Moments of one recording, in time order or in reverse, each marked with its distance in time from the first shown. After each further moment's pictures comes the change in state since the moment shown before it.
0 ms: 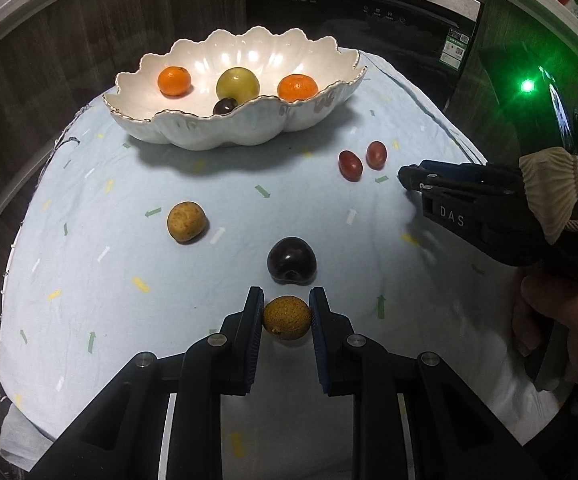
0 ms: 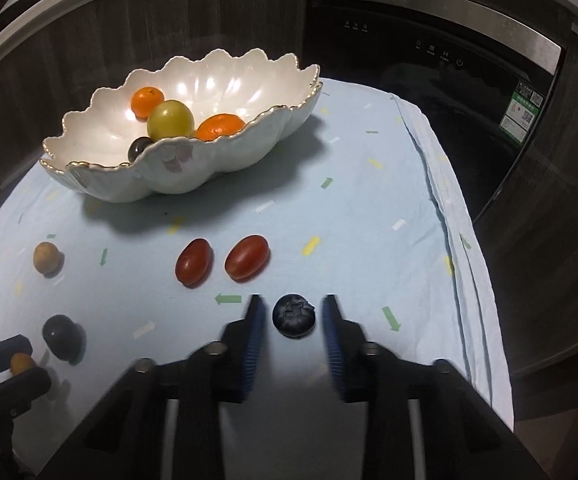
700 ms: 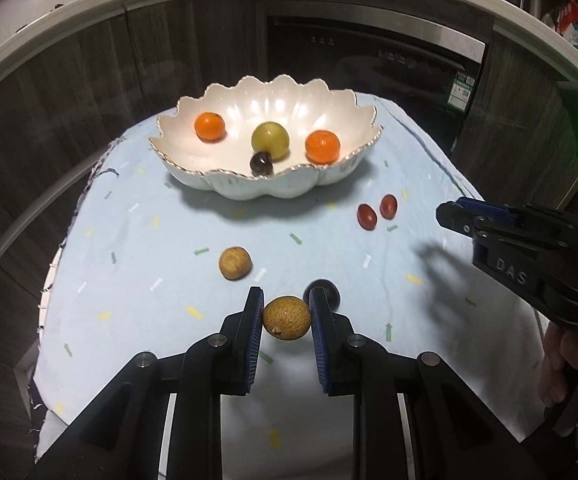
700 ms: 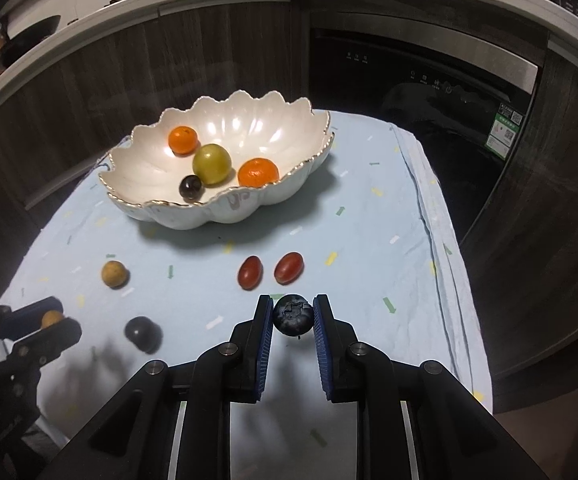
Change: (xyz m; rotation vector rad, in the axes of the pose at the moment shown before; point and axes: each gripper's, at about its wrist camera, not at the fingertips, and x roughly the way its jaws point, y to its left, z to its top) left arm -0.045 0.016 0.013 -0.025 -0.121 0.048; right arm -0.068 0.013 0.003 0.040 -0.065 0.042
